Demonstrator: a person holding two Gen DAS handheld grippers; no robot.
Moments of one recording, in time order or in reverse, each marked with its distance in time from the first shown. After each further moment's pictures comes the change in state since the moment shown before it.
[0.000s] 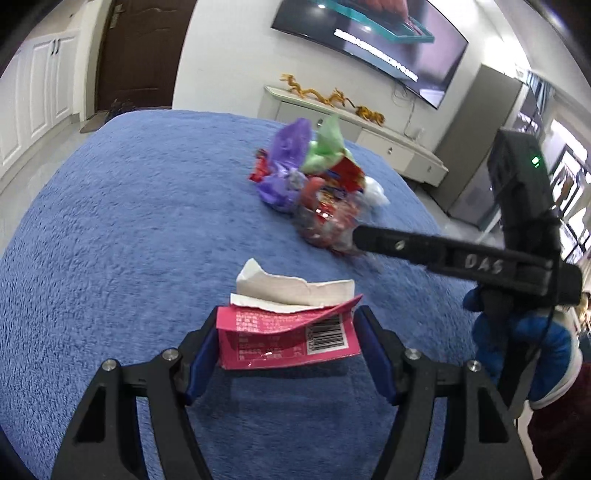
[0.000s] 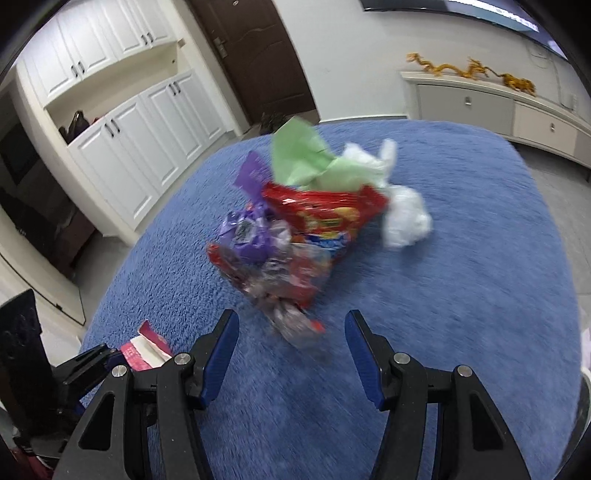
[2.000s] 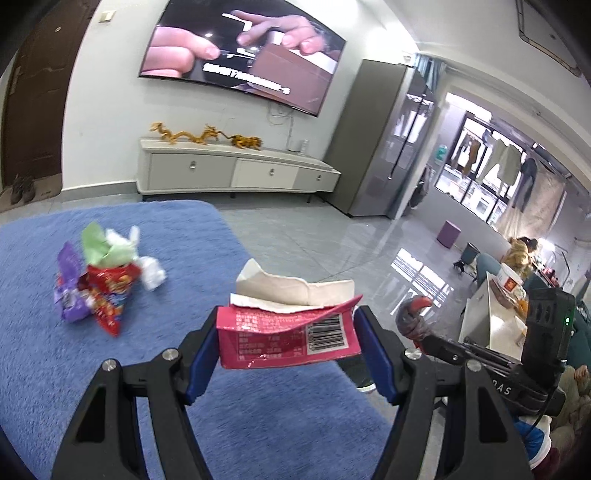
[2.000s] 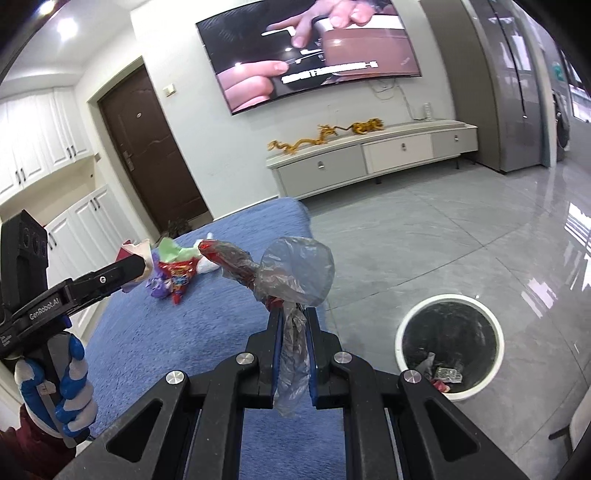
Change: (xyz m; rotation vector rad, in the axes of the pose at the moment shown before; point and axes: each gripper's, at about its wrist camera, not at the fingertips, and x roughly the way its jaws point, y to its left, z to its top) left arm -0.045 -0.203 0.033 0.288 -0.099 -0.325; right arm -0.257 -0.083 -0.158 0.315 -0.417 -0.331
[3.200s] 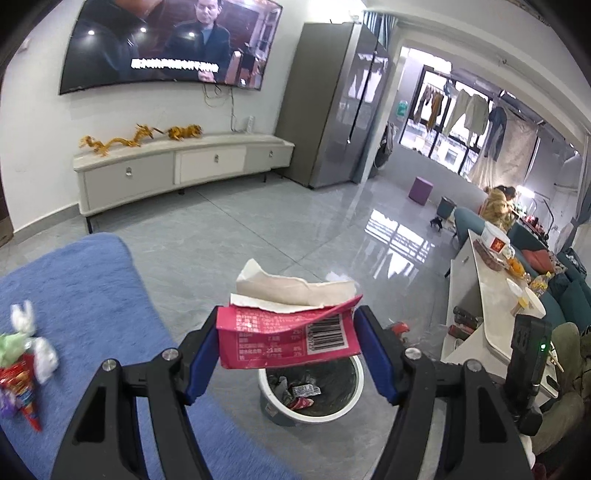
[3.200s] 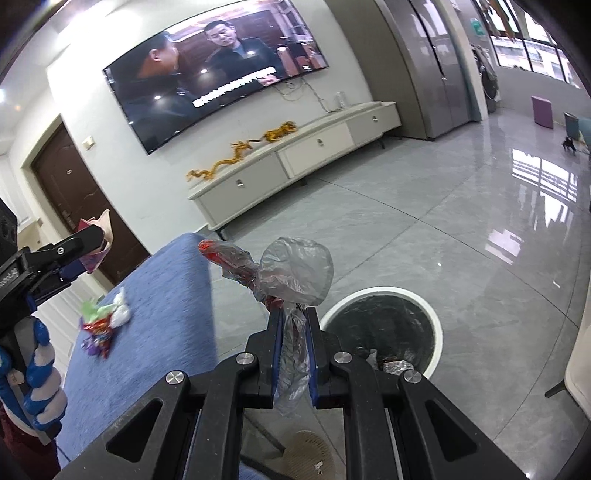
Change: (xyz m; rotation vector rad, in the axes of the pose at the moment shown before) left arm 0.153 -0.116 0.066 0.170 0.132 -0.101; right arm -0.001 -0.147 0.009 0.259 -0.035 -0.177
